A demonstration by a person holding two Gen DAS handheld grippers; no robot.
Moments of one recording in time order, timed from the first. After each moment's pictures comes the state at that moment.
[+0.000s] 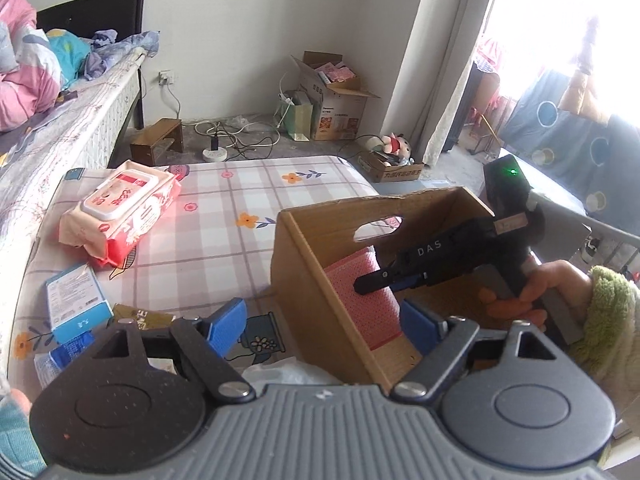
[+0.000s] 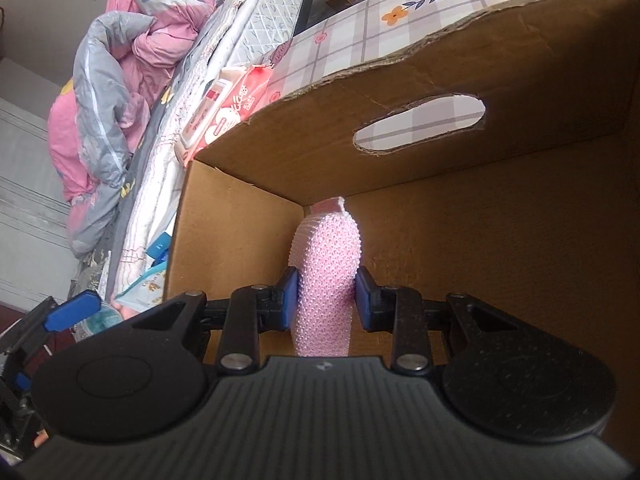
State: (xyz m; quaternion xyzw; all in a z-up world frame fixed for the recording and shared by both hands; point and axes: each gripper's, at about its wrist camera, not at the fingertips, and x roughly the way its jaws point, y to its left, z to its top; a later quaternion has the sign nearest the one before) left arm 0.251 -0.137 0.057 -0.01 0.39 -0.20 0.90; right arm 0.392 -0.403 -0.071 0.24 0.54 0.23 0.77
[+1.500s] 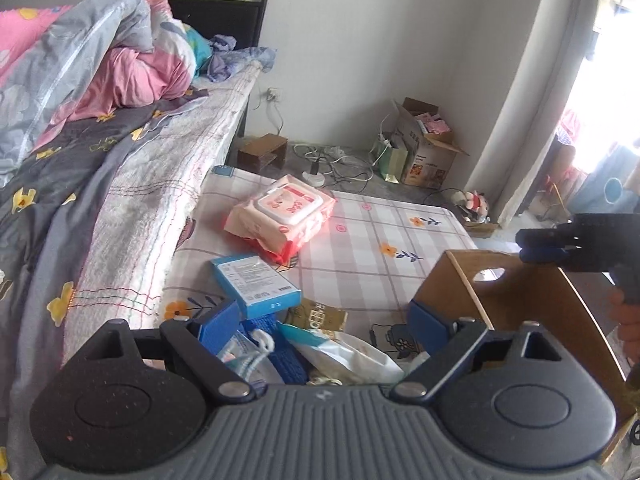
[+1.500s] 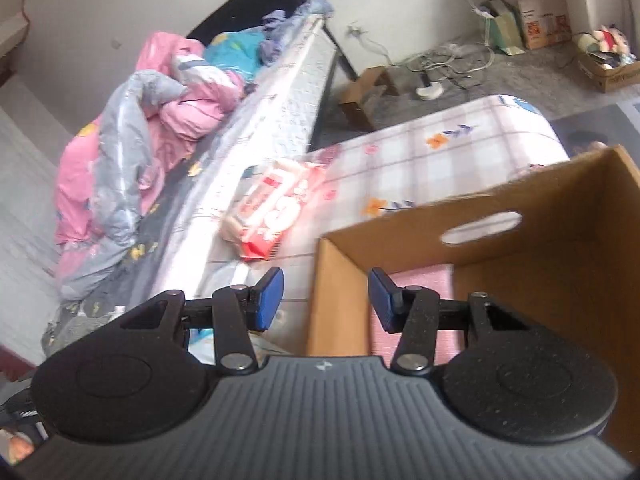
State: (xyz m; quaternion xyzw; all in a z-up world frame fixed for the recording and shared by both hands) left arm 0.215 0.030 0.103 -0.09 0.37 -0.07 0.92; right arm 0.340 -0.332 0.064 0.22 0.41 0.22 0.86
